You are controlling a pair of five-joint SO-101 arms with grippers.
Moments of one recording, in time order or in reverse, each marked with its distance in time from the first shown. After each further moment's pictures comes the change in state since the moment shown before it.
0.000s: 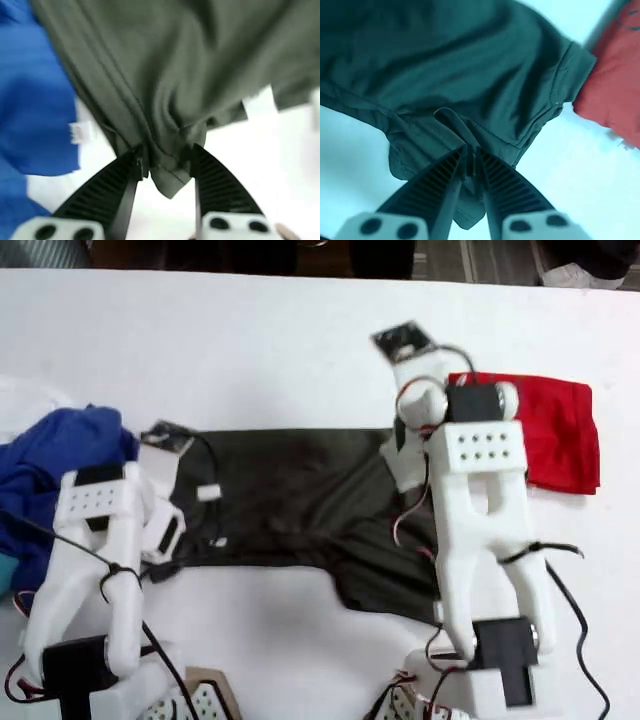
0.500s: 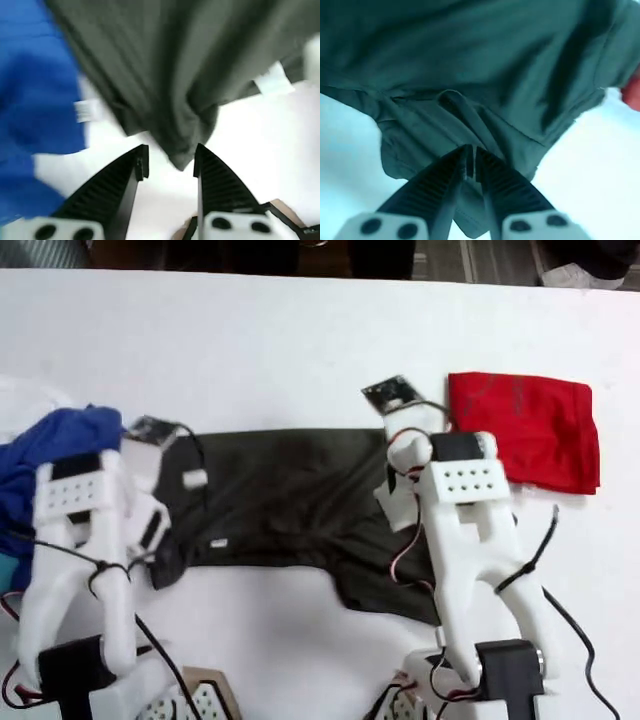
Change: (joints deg) left arm -4.9 0.1 -9.1 9.2 -2.4; right arm -1.9 -5.7 22.4 -12.7 0.7
